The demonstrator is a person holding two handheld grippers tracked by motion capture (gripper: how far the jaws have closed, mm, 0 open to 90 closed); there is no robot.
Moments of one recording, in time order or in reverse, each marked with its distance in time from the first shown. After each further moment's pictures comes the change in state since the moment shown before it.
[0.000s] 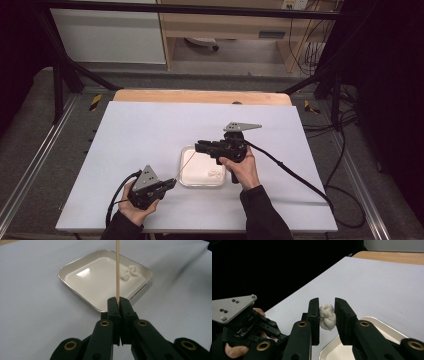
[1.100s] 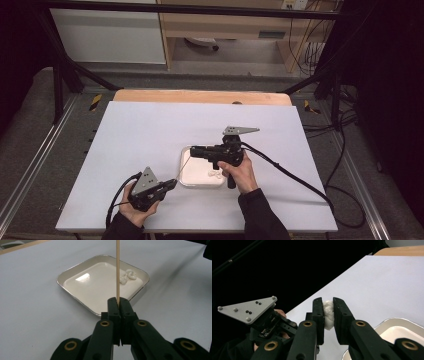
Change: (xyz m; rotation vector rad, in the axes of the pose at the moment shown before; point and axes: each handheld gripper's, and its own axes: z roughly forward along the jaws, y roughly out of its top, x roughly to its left) left arm -0.004 -0.003 0.000 -0.038 0.000 0.031; right arm 0.005 -0.009 0.005 -0.021 0.152 0.063
